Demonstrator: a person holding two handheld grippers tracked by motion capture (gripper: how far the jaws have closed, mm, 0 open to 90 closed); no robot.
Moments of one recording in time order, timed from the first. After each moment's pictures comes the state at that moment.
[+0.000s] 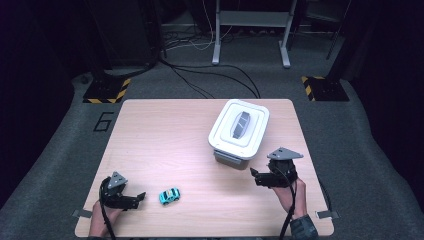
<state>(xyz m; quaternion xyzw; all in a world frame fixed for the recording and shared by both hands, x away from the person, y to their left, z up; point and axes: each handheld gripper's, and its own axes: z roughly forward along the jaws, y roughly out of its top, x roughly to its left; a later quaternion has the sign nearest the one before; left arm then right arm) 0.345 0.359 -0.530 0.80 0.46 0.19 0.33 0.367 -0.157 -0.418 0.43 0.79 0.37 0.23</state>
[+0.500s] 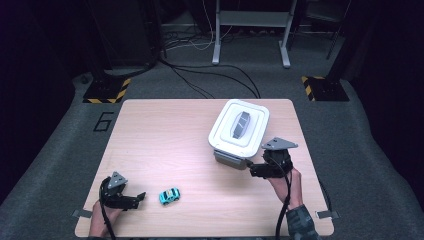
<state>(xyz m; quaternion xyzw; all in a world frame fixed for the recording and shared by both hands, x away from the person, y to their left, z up) 0.345 0.358 -0.531 0.80 0.46 0.20 0.34 0.383 -0.142 -0.396 0.42 0.79 0.38 0.23</state>
